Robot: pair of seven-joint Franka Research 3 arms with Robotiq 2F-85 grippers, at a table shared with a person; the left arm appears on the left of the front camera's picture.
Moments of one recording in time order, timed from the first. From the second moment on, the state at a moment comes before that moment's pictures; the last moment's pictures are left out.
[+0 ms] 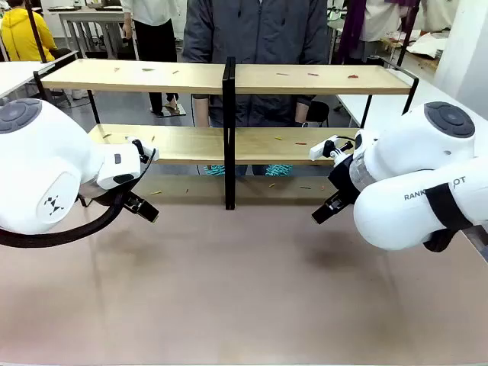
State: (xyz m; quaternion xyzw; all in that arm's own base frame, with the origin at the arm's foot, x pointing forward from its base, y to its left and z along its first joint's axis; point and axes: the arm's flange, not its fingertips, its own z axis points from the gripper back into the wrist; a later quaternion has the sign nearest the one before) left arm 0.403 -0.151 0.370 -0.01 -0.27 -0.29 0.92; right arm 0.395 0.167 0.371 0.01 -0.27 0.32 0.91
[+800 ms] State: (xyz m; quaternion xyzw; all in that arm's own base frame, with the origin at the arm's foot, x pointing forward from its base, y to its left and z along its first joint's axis) left arm 0.403 -0.151 0.370 -0.01 -0.27 -0.29 0.92; right arm 0.395 0.167 0.371 0.01 -0.27 0.32 0.91
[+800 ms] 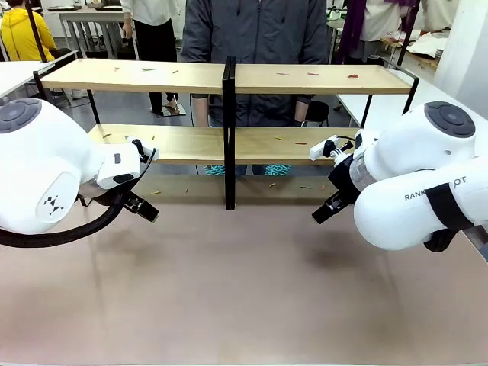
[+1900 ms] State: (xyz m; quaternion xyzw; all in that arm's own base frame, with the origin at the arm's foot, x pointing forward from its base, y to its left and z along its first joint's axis) left arm 0.382 -0.168 0.445 -0.01 -0.33 -0.32 0.89; right arm 0.369 0.178 0.452 0.03 -0.32 0.33 0.89
